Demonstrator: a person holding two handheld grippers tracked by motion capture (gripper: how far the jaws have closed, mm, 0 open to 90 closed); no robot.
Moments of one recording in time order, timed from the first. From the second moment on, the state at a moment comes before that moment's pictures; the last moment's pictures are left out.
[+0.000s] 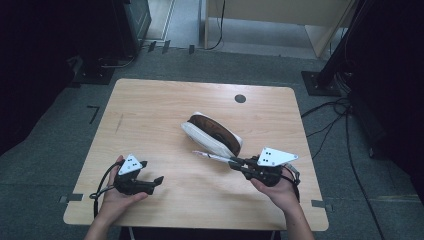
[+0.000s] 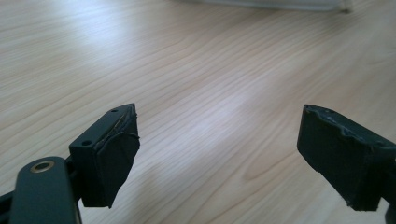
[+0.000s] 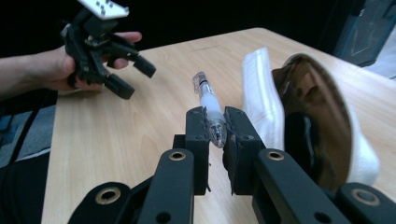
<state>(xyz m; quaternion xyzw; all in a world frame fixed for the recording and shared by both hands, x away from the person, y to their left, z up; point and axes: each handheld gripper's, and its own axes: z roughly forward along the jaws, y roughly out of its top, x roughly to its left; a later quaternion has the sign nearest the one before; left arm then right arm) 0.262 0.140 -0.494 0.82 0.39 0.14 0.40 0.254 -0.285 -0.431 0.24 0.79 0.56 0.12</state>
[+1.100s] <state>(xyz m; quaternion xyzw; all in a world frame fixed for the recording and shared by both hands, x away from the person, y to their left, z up) 0.267 0.185 -0.515 0.78 0.50 0.21 0.31 0.320 -0.267 -0.433 0.32 0.77 0.52 0.18</state>
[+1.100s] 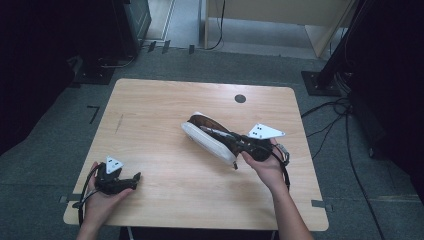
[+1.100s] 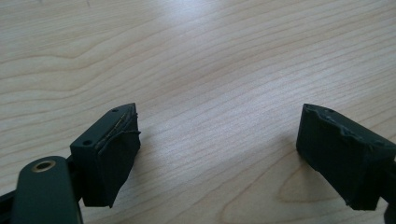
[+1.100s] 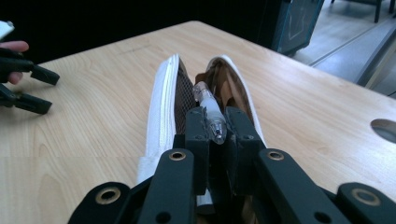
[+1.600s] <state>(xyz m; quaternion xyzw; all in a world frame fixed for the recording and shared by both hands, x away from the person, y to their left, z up) 0.267 0.184 -0.517 0.78 0.50 0.21 0.31 0.332 -0.251 -0.455 0.33 0.80 0.46 0.18</state>
